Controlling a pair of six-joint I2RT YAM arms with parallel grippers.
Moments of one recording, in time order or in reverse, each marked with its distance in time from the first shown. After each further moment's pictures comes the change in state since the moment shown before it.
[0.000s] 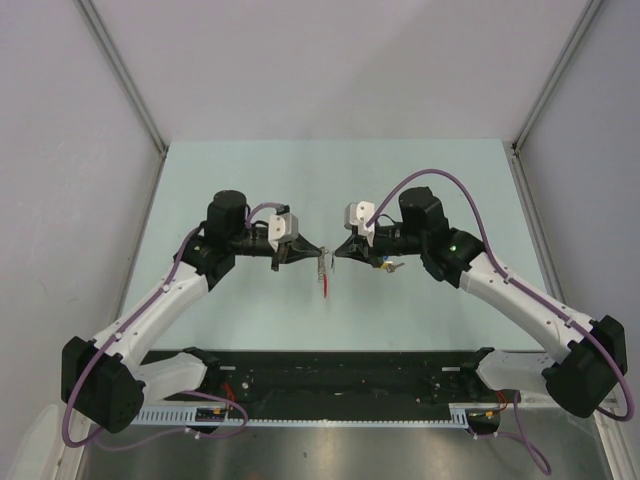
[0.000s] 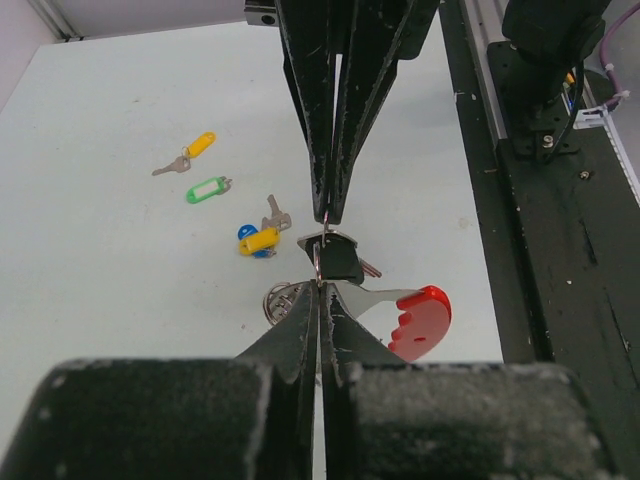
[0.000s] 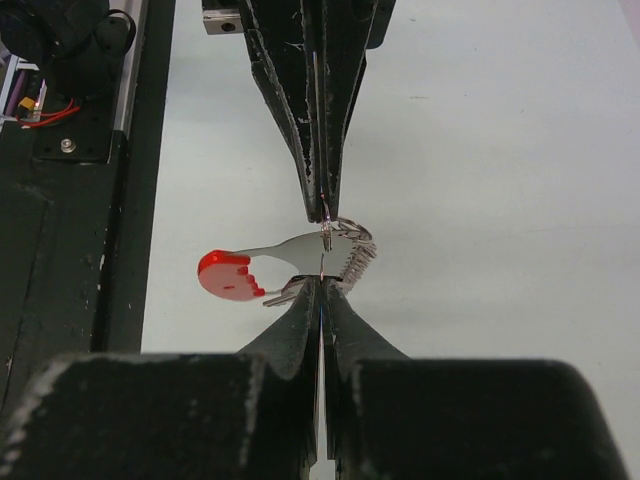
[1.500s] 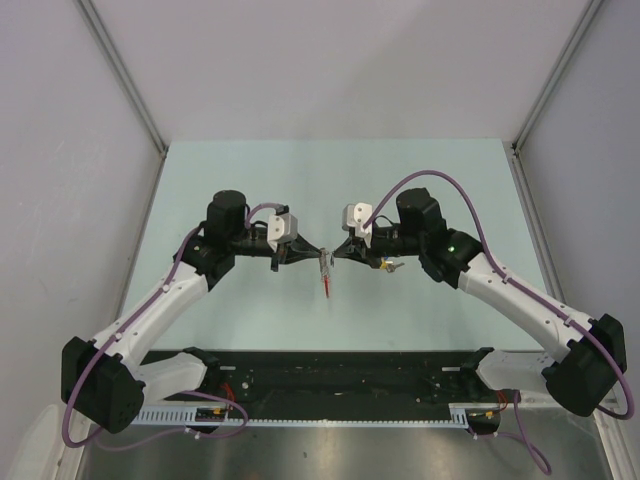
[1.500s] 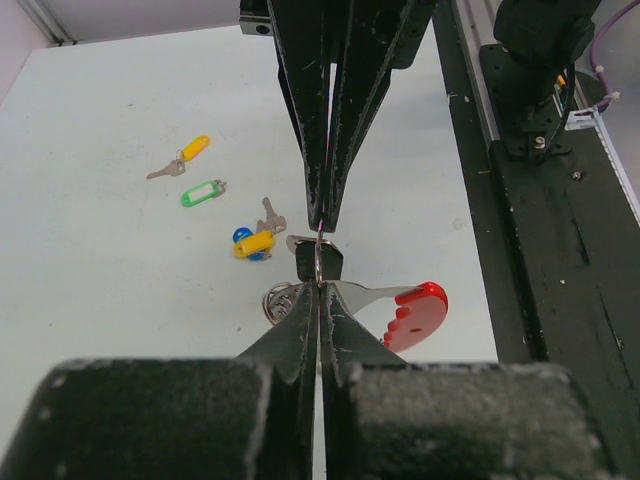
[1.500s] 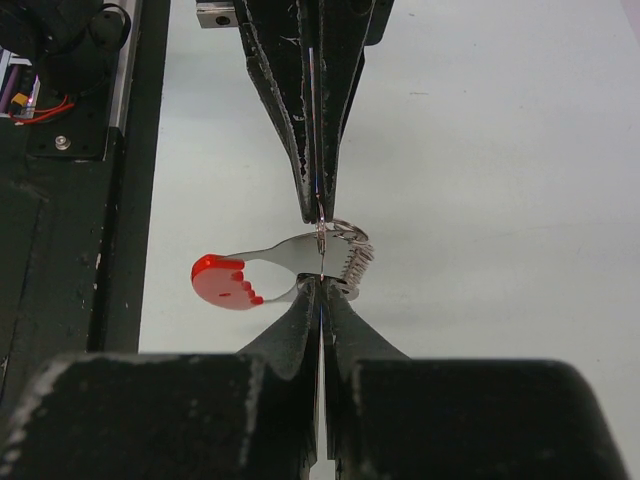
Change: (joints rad) left arm 0.000 -0.001 0.000 -0.002 0.021 0.000; right arm 0.019 0.007 0.000 0.000 0.030 -0.001
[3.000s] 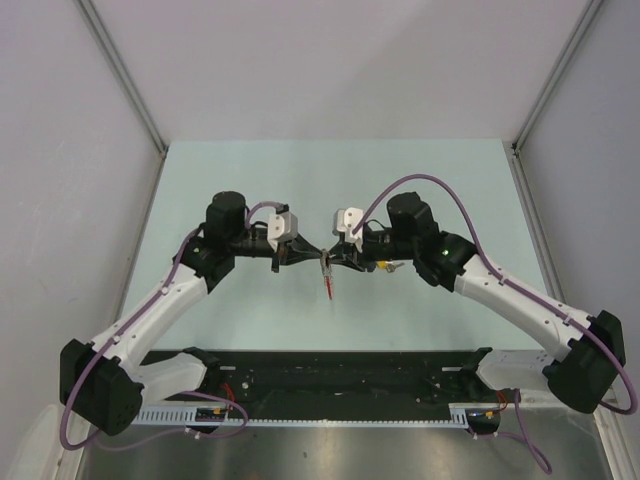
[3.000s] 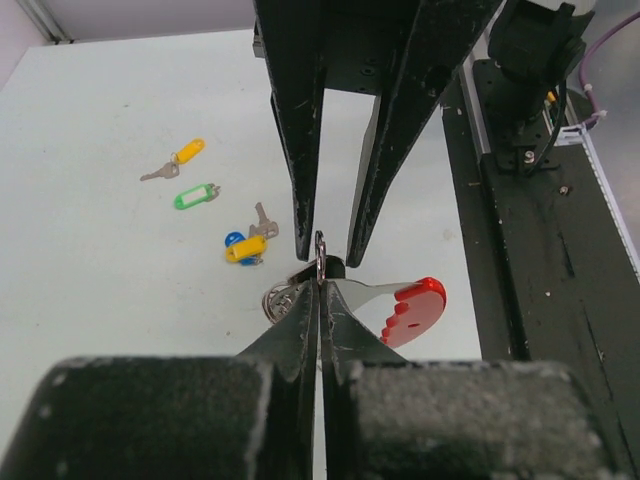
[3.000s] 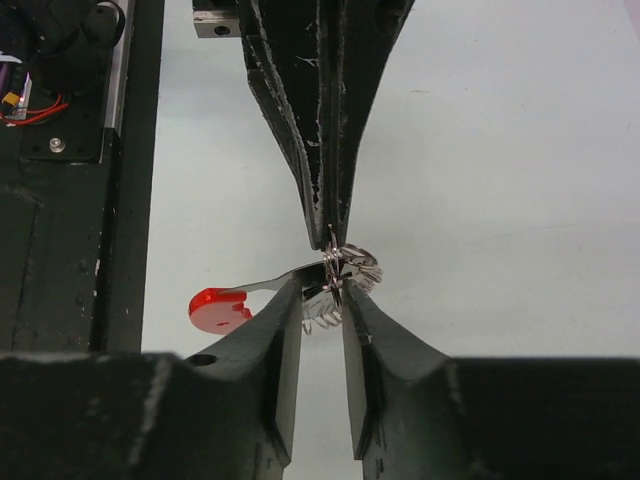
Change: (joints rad) left arm -0.014 -0.010 -0.002 0.010 -0.012 -0.056; right arm 0.067 0.011 0.016 -0.008 0.090 0.009
